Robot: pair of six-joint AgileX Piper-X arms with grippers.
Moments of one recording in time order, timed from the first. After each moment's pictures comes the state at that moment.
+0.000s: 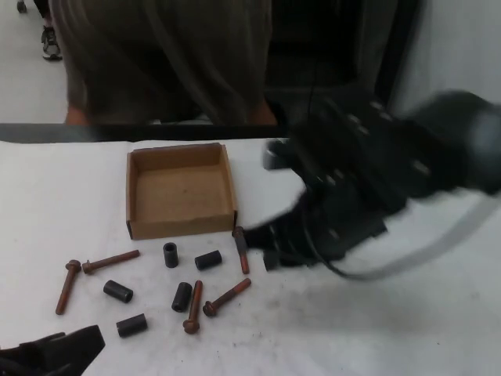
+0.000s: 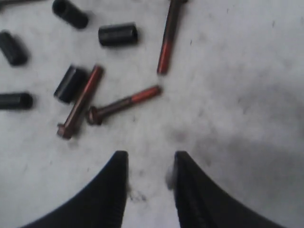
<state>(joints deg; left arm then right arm) -21.3 17.4 -4.3 17.6 10.8 -34.4 37.5 98.9 -70.5 41.7 -5.0 20.9</state>
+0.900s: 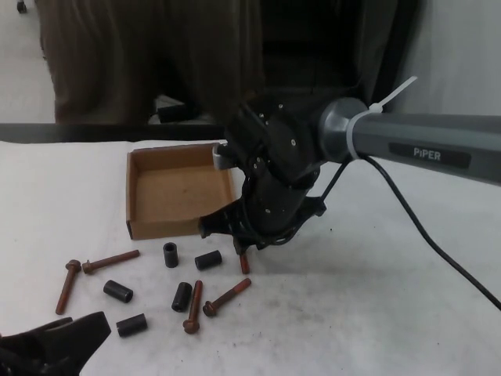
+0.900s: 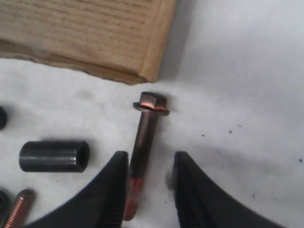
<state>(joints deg) -21.3 17.4 -4.3 13.3 12.9 -34.3 35.8 123.0 -93.2 46.1 -2.1 16.8</state>
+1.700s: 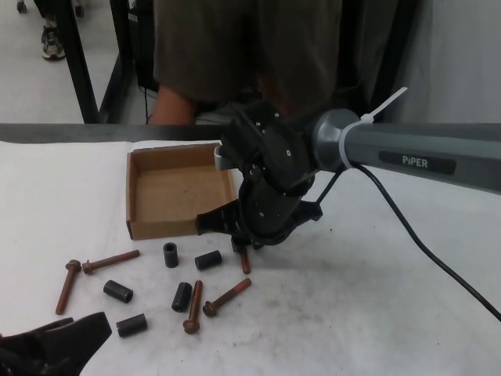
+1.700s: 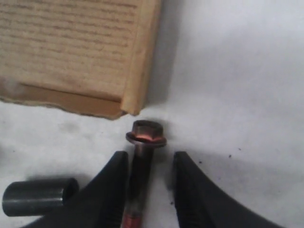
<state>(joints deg) -21.3 17.4 -4.3 13.3 13.3 -34.3 35.8 124.6 -93.3 42.6 0.0 21.1</state>
